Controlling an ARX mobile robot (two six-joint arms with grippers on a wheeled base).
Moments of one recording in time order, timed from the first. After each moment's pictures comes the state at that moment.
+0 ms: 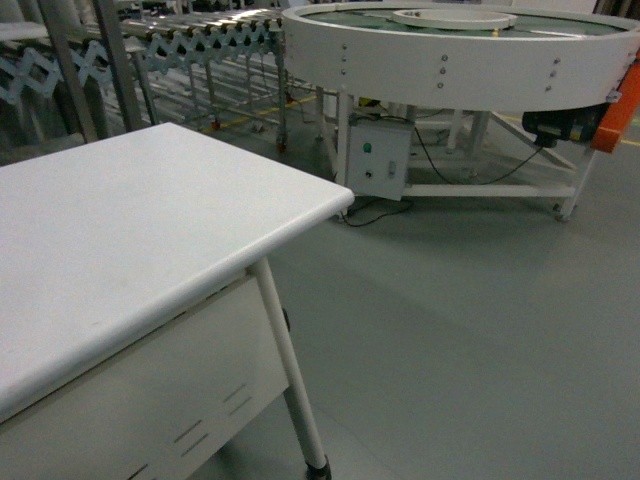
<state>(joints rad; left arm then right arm) 0.00 0.01 0.01 0.00 0.00 0.00 -0.08 0.59 0.40 -0.13 -0.29 -0.05</state>
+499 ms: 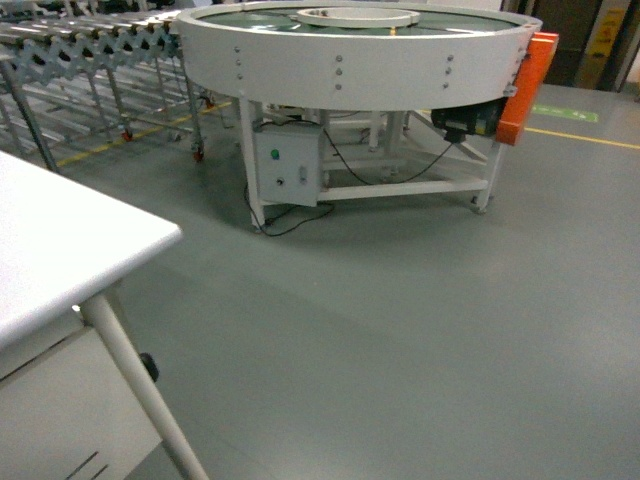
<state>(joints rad) 0.00 0.01 0.01 -0.01 0.00 0.00 -0.08 0.59 0.40 -0.14 -0.29 -0.05</state>
